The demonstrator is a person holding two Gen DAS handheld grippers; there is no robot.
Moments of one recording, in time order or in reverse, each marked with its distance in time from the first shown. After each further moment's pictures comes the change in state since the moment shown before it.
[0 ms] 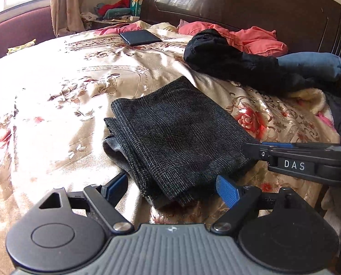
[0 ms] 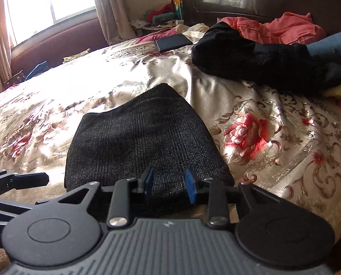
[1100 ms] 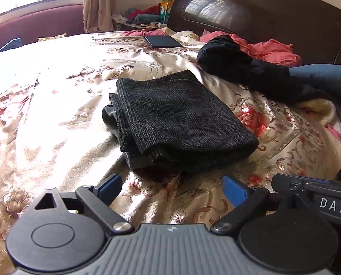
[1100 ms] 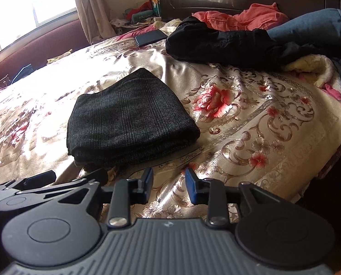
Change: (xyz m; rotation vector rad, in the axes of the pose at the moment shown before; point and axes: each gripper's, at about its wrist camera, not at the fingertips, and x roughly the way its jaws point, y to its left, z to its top) left arm -0.005 -0.046 -0.052 -0.137 -0.067 0.105; right arm -0.065 -0.006 -0.051 0.068 0.020 -0.095
